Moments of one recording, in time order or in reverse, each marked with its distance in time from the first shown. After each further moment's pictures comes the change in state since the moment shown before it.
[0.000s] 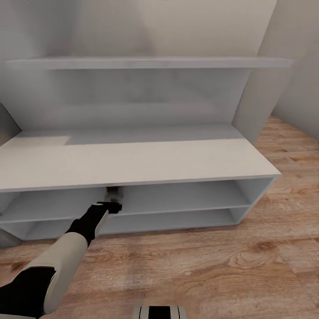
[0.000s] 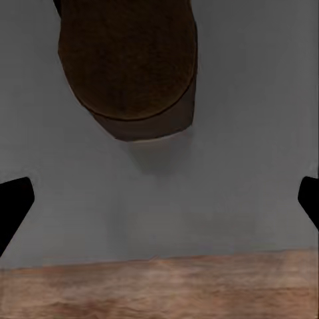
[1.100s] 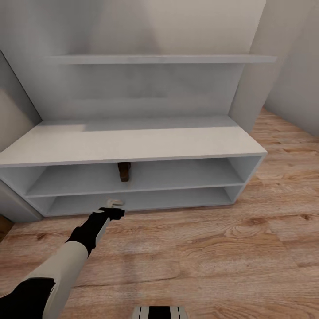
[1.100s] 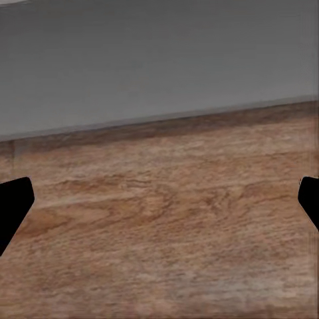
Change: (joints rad) left arm 0.065 -0.010 -0.011 -0.034 0.006 -0.026 -0.024; right arm 0.000 0.068 0.010 0.065 0.000 0.005 0.006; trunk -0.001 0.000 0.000
